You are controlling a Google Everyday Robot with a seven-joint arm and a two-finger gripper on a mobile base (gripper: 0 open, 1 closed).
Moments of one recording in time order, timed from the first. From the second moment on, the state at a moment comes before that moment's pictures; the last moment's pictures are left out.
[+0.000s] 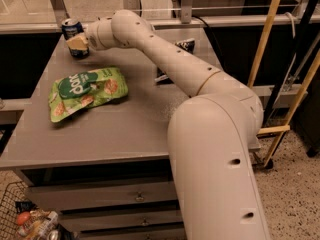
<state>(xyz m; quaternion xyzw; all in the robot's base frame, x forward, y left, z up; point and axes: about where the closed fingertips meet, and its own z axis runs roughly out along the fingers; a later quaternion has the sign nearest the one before) 0.838 0.266 0.881 -0.42 0.69 0.27 0.52</state>
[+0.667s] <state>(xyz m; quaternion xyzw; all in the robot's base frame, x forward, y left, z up) 0.836 0.273 0.902 -0.43 0.67 0.27 0.54</state>
